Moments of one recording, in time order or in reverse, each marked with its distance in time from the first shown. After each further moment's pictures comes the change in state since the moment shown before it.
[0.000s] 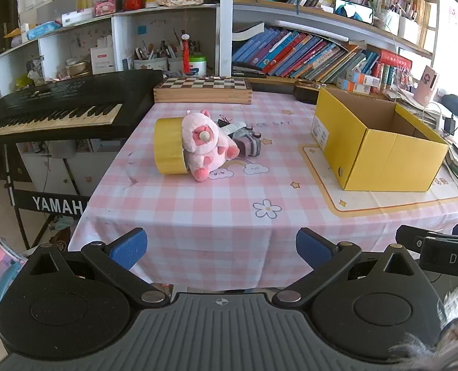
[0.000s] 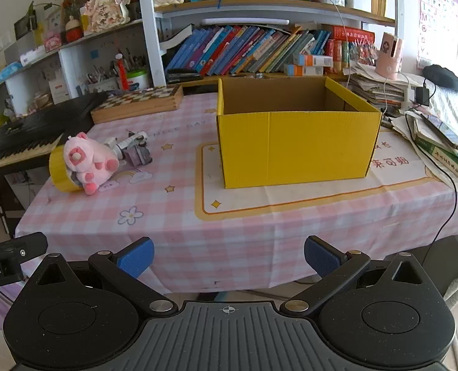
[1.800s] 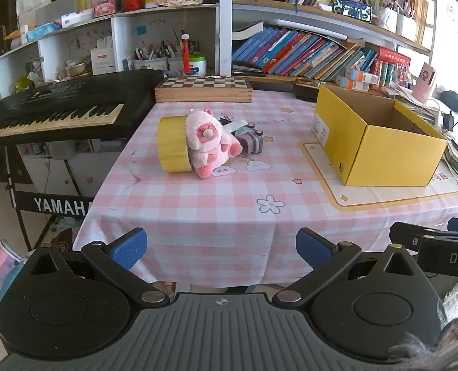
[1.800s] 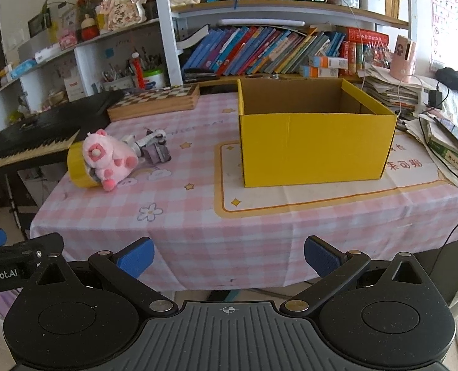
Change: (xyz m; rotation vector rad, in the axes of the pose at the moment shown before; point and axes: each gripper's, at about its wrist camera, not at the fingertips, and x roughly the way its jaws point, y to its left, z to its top) left arm -0.007 0.004 -0.001 0.007 0.012 0.001; right arm -0.007 0.011 -0.001 -0.029 0.004 0.048
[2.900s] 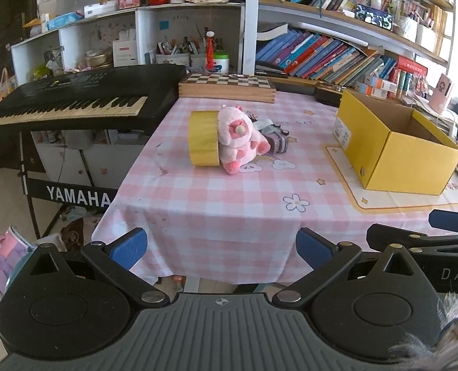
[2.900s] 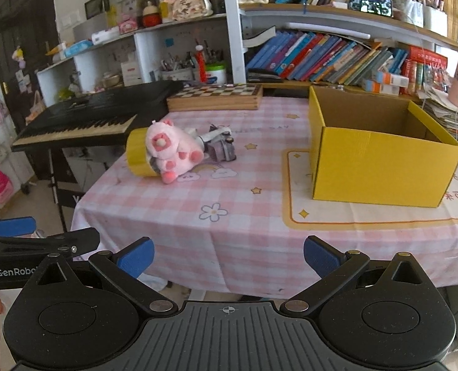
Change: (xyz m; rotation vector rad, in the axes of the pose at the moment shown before) left arm -0.002 0.029 -0.006 -0.060 0.001 0.046; right arm 0.009 0.043 0.007 -0.131 -0.007 0.187
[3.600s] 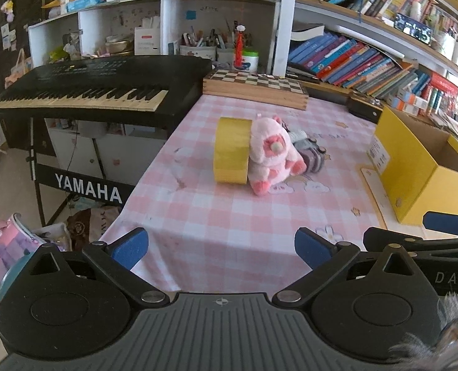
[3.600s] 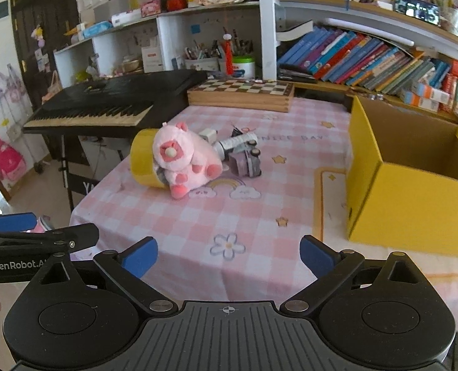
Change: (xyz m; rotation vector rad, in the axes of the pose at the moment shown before) left arm 0.056 0.019 0.034 -0.091 0.023 0.067; right arm 0.068 0.004 0.046 -0.097 0.041 0.082
